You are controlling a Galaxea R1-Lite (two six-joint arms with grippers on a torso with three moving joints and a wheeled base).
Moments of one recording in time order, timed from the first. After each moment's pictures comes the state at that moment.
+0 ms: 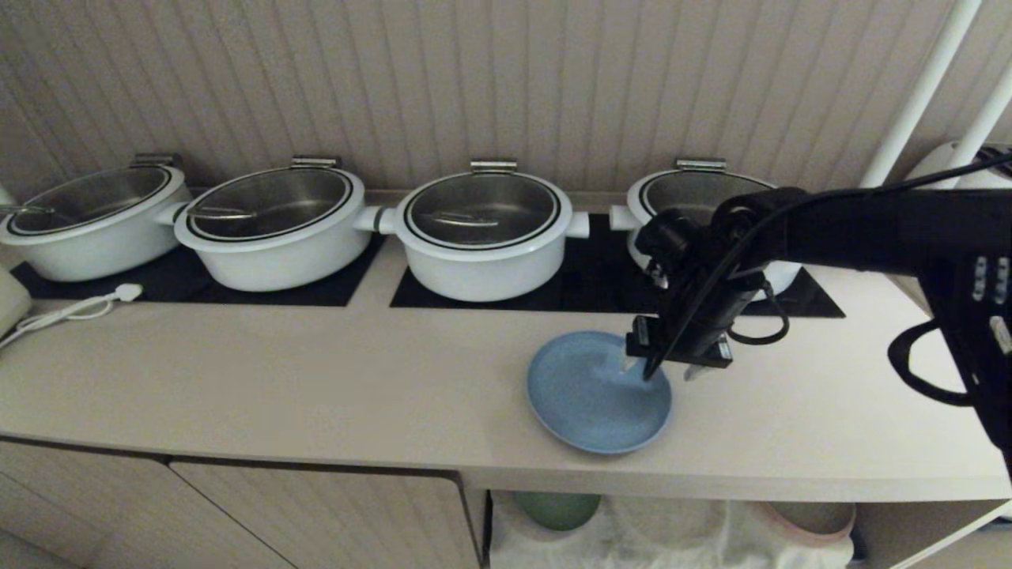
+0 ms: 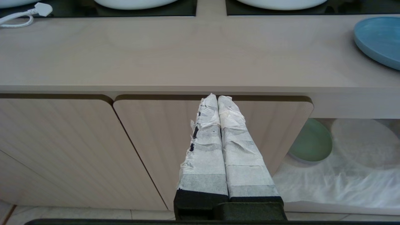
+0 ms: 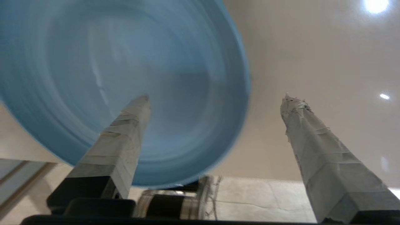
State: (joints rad) left arm 0.00 0.00 -0.01 0.02 -0.02 0.01; right arm 0.42 2.25 -1.96 0.90 -0.02 0.48
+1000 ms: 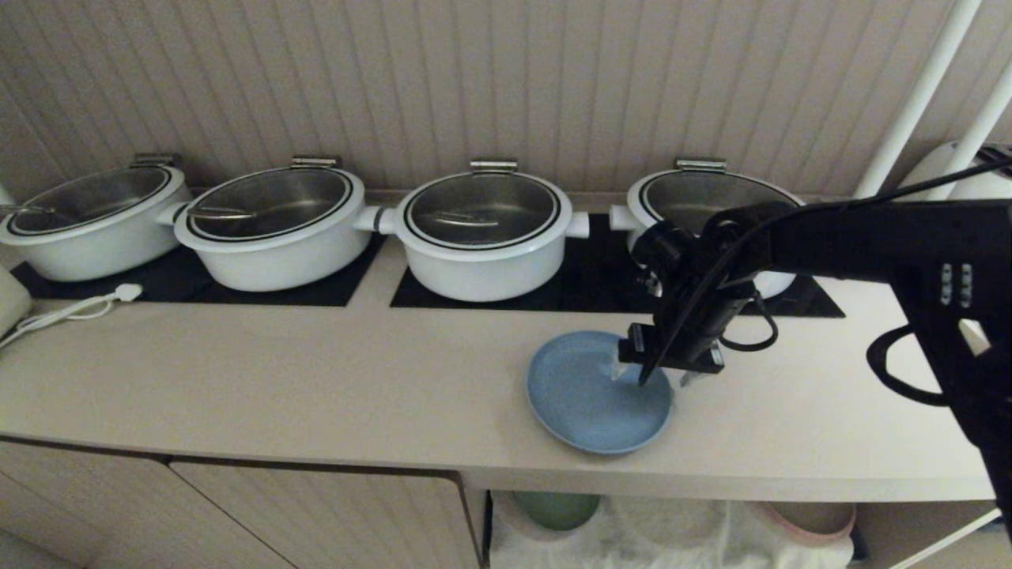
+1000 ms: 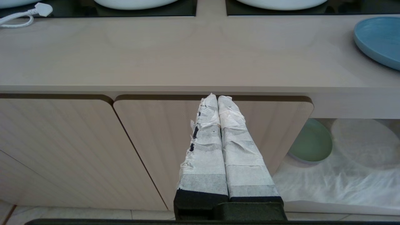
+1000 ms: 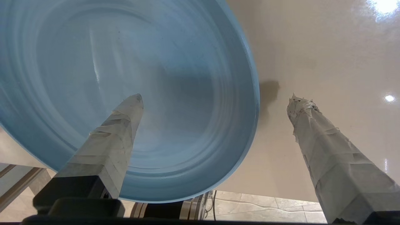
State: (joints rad) left arm 0.00 0.00 -0.01 0.02 -0.02 0.01; right arm 0.41 2.29 -1.95 0.87 0.00 0.45
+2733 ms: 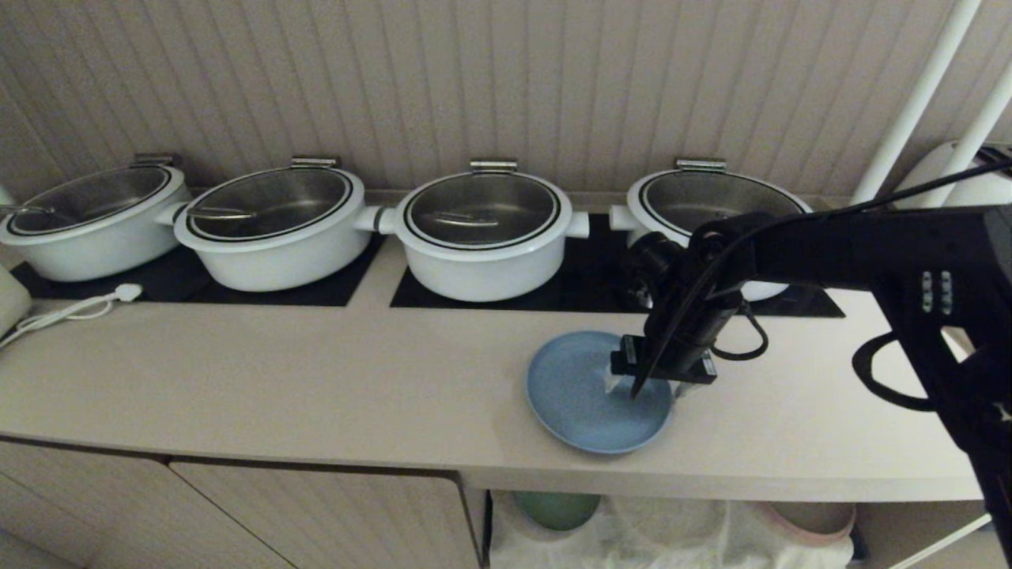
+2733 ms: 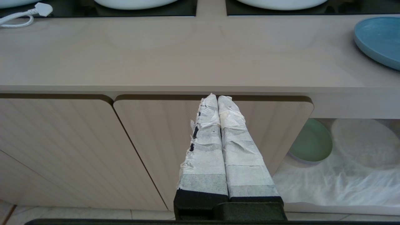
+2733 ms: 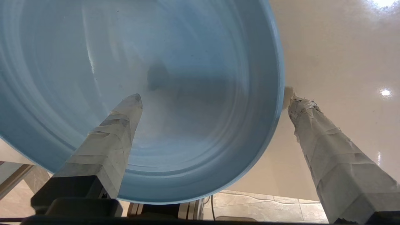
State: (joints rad) left arm 0.00 0.00 -0.01 0.02 -0.02 0.01; right arm 0.44 2.30 -1.94 0.87 0.00 0.46
